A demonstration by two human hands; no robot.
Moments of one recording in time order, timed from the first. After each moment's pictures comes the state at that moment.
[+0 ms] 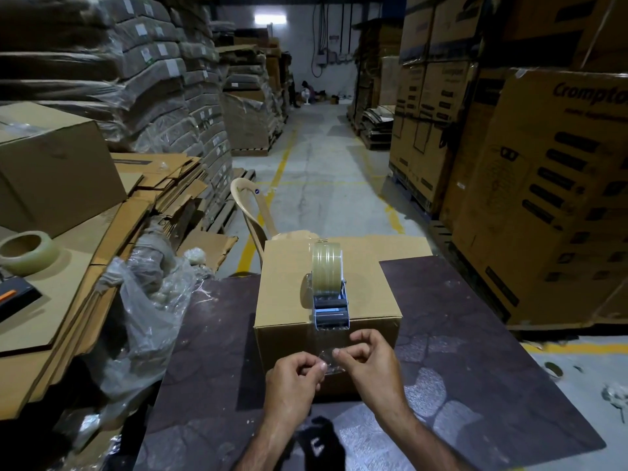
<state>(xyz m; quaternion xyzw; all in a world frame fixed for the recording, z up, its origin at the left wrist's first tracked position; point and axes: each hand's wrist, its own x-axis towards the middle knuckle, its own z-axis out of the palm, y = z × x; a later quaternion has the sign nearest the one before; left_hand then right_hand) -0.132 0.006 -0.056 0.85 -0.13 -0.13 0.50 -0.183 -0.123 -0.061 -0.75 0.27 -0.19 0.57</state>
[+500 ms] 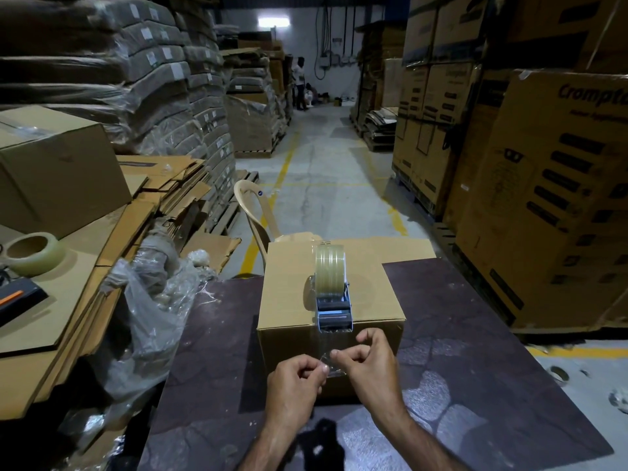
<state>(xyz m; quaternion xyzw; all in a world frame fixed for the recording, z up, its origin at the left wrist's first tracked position) -0.133 0.007 -0.055 0.84 -0.12 -0.13 0.50 -0.174 -0.120 -0.067 -0.75 0.27 -0.20 0.57</state>
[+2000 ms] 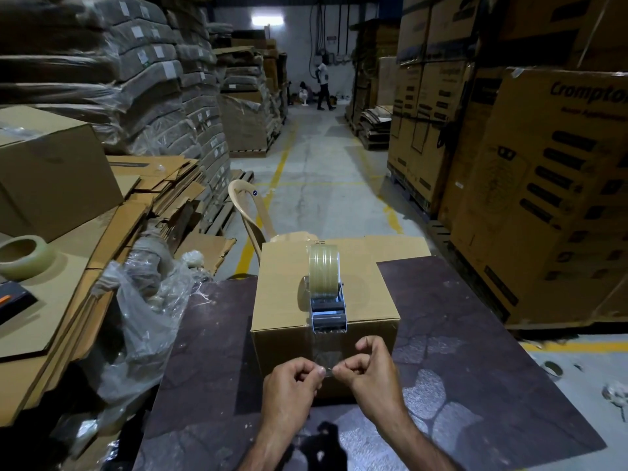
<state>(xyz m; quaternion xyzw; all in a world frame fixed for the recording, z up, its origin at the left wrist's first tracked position) -0.131 0.003 -0.063 0.86 -0.13 -0.12 0.48 -0.187 -0.126 -0.070 -0.75 0.26 -0.17 0.58</state>
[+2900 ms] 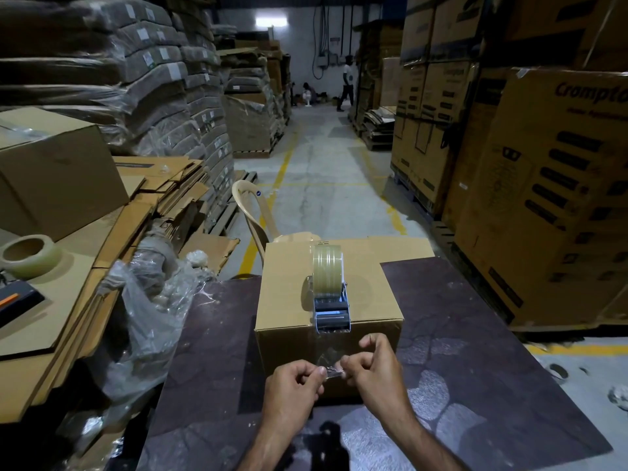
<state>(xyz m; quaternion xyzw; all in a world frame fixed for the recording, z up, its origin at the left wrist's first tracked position) -0.131 0.007 -0.062 0.85 -0.13 -0.13 0.50 -0.187 -0.126 -0.064 -0.75 0.26 -0.18 0.58</state>
